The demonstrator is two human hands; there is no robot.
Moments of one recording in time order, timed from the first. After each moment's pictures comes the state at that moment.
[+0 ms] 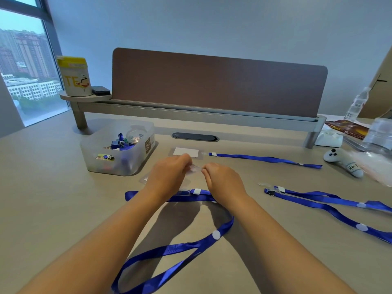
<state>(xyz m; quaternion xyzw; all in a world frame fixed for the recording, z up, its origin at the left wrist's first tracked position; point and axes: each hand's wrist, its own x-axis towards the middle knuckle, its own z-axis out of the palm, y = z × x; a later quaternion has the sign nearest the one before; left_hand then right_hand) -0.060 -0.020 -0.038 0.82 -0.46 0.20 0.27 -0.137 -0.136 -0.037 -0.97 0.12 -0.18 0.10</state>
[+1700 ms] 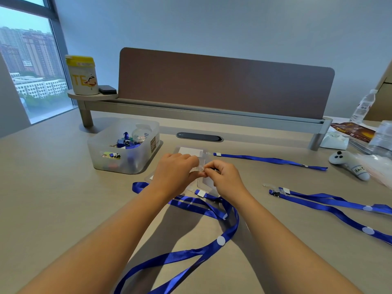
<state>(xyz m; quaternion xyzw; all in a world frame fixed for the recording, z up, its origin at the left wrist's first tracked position) -0.056 -0.021 -0.033 0.83 -0.47 0.22 0.19 -0.128 -0.132 -0.040 -0.87 0.14 -0.22 0.42</state>
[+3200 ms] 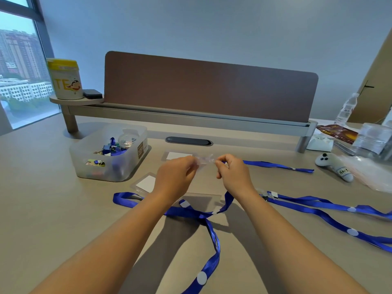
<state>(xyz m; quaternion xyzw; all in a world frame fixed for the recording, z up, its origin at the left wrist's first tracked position) -0.059 -0.052 -0.038 0.81 -0.43 0.18 0.36 -0.137 -0.170 -0.024 -0.86 0.23 -0.27 0.38</state>
